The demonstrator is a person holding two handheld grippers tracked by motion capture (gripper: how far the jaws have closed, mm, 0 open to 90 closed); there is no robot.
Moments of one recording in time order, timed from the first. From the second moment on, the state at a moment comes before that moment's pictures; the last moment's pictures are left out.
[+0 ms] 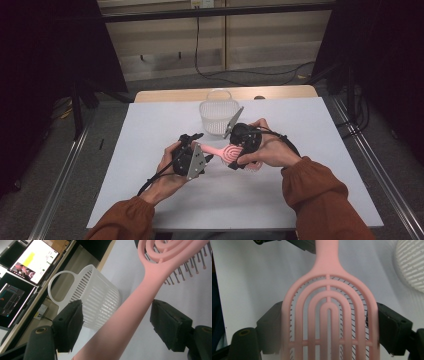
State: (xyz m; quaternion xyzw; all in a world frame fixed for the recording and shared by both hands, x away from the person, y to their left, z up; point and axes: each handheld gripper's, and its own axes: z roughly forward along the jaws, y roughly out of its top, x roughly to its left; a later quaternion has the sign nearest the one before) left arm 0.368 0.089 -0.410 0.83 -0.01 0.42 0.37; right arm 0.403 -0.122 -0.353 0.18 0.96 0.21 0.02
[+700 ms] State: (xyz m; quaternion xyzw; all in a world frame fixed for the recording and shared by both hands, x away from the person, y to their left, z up) left arm 0.355 0.072 -0.415 0.82 -0.10 0.47 0.29; right arm 0.408 -0.108 -0.353 0.18 0.96 0.20 0.01
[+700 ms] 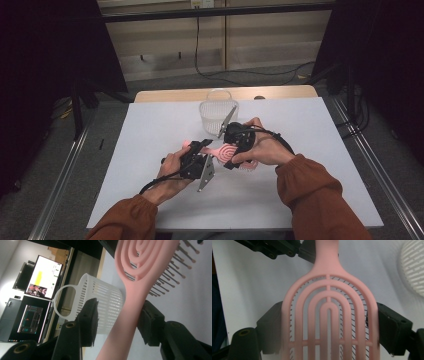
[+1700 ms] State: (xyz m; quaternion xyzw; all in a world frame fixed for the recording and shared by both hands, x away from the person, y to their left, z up) left arm 0.348 0.064 -0.431 0.81 -0.15 0.50 0.26; right arm 0.414 -0.102 -0.356 0.19 0.96 0.19 -0.01
